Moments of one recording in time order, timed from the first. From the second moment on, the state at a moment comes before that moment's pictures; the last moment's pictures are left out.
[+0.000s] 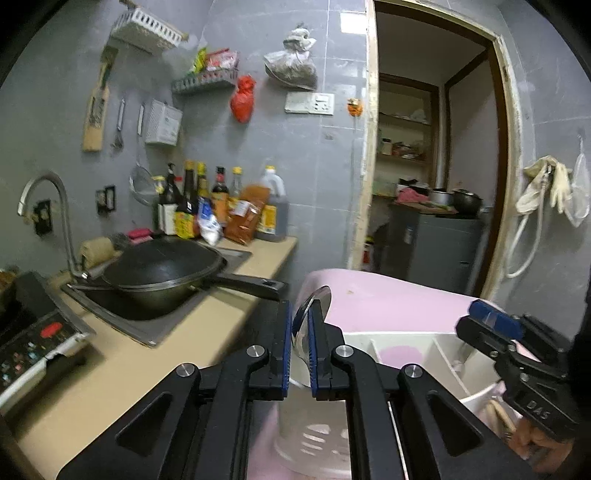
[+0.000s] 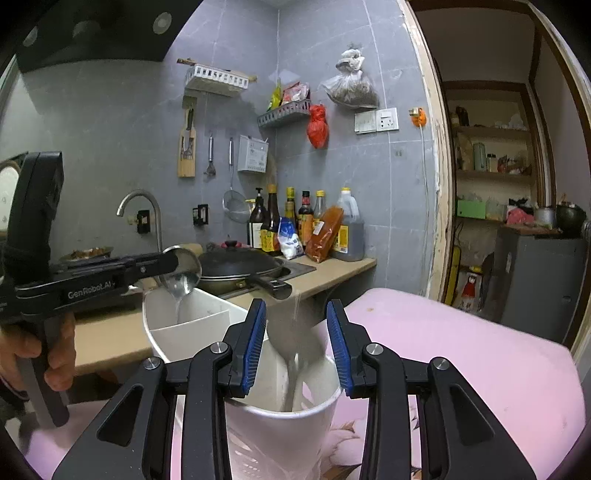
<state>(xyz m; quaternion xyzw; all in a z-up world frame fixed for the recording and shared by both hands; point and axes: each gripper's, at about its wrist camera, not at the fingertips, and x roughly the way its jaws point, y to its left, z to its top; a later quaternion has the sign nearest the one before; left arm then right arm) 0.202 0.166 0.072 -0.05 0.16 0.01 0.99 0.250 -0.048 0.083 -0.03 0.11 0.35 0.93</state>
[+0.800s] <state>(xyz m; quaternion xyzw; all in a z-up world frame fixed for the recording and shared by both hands) 0.145 0.085 0.103 -0.02 0.08 0.00 1.00 0.196 -0.158 0.123 0.00 0.05 0.19 0.98</state>
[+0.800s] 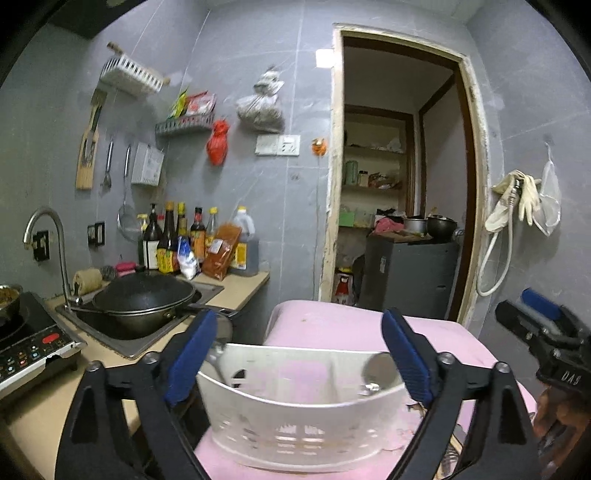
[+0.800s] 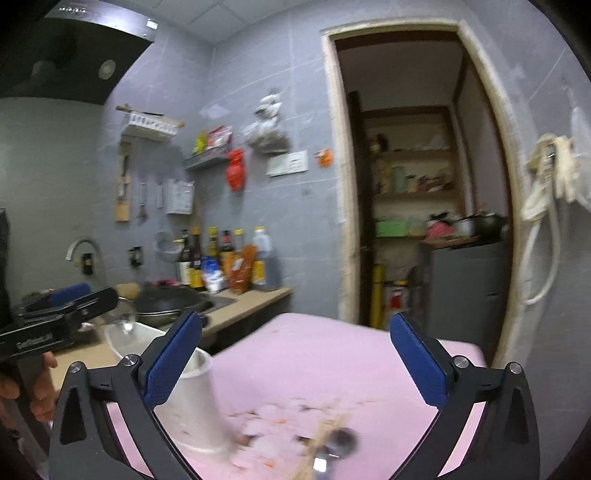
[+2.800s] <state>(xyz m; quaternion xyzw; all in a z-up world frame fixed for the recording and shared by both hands) 0.243 -0.040 -0.023 -0.02 0.45 -0.22 0.86 0.185 -0.224 0.016 -0.21 0.40 0.23 0.86</state>
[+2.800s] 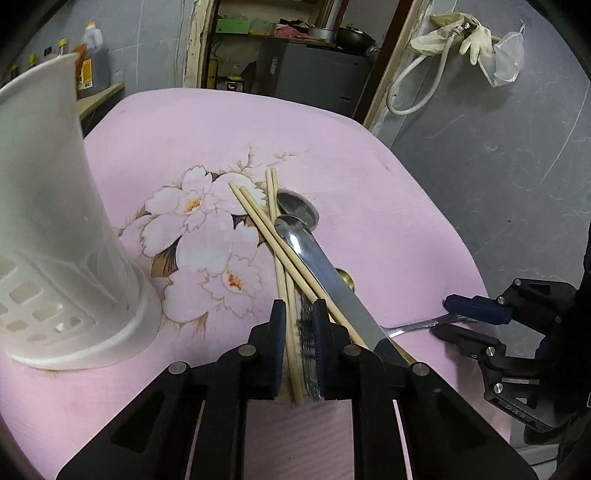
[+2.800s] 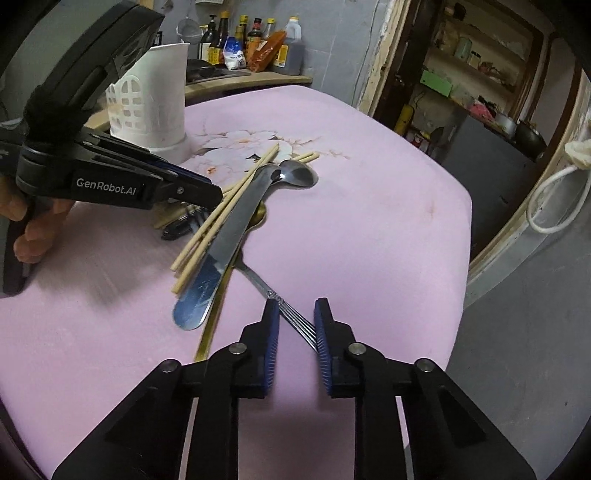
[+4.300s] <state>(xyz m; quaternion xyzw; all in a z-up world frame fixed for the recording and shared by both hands) 0.209 -0.018 -0.026 0.00 0.47 -0.21 0.86 0.163 -0.231 0.013 -0.18 0.41 0.17 0.88</state>
